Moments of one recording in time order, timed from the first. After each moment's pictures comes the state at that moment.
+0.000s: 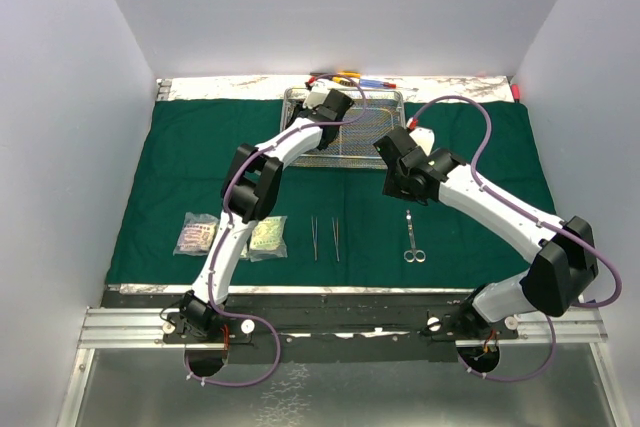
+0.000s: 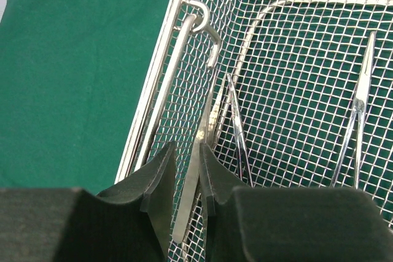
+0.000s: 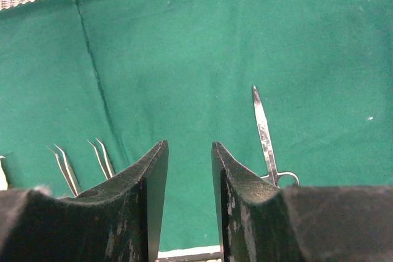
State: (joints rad) left arm -0.55 2.48 2.08 -0.57 -0.93 -0.29; right arm 0.67 1.45 1.20 -0.83 0.42 0.82
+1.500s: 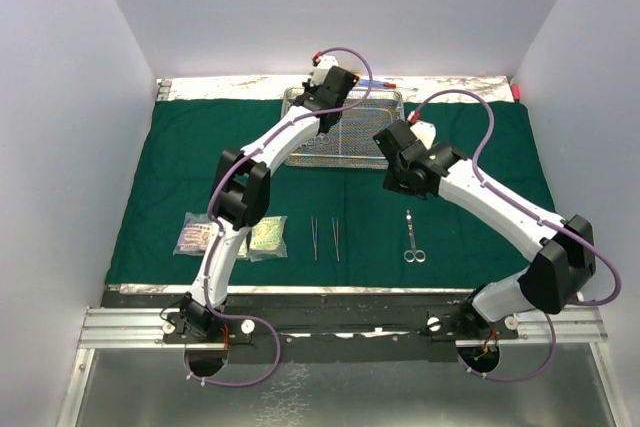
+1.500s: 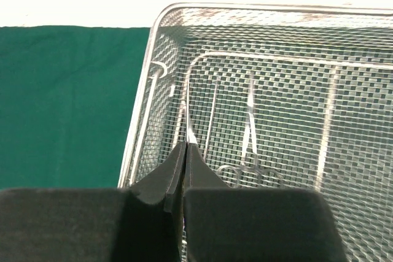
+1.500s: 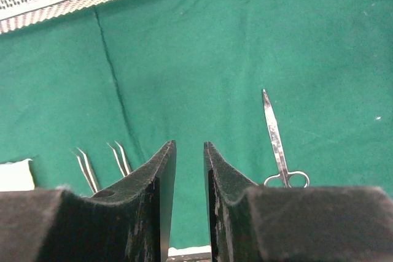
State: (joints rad) left arm -0.57 2.34 2.13 -0.55 -0.76 -0.26; right arm 0.67 1.47 1.27 -0.87 0.42 0.85
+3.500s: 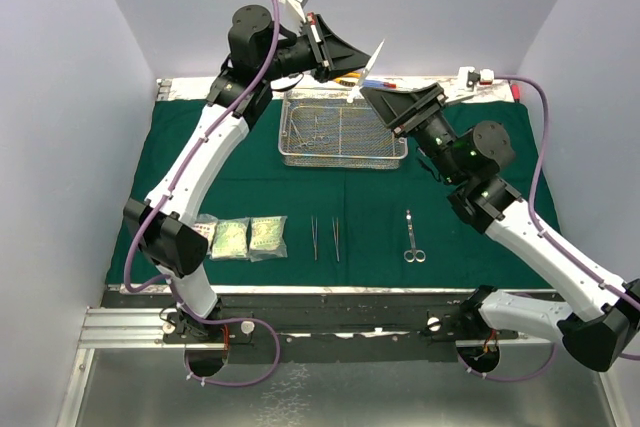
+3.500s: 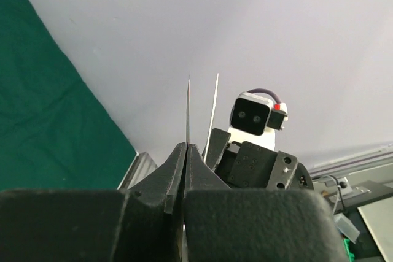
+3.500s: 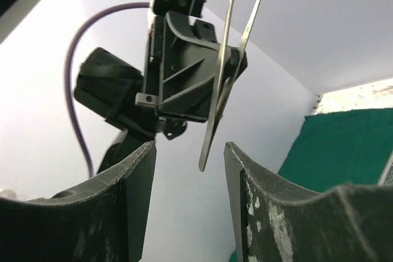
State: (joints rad) left arm -0.46 1.72 1.93 -0.10 0.76 -1.13; right arm 0.67 1.10 1.08 0.36 0.02 0.95
